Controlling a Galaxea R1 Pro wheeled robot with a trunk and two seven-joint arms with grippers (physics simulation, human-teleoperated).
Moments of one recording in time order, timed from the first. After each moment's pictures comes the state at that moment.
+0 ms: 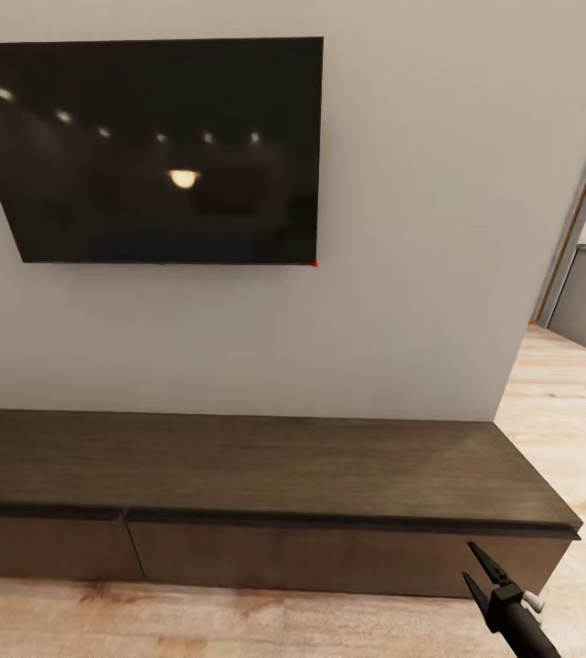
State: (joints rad) left arm 0.19 0.02 0.00 -1.13 0.04 -0.01 -0.16; right arm -0.36 -0.26 -0.51 -0.21 -0.86 0.36 1.11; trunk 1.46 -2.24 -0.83
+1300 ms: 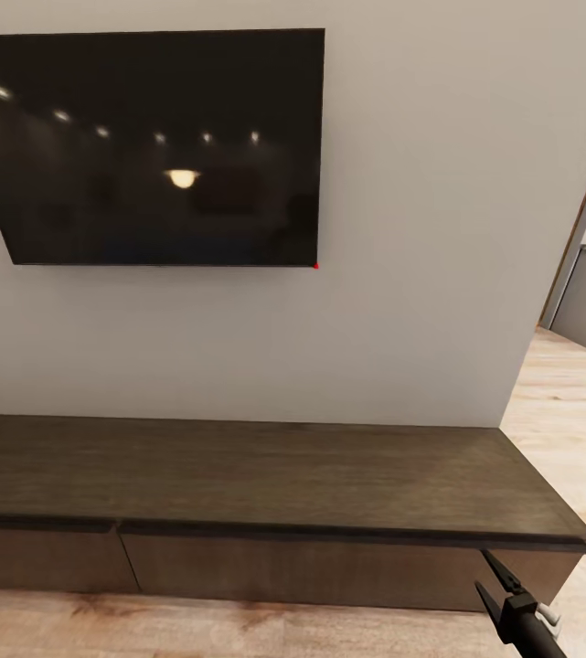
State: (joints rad) left arm 0.19 0.02 0.00 -1.13 0.04 -0.01 -0.16; right arm -0.36 -0.28 -0.56 -0.16 -0.86 0.35 1.11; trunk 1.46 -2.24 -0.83
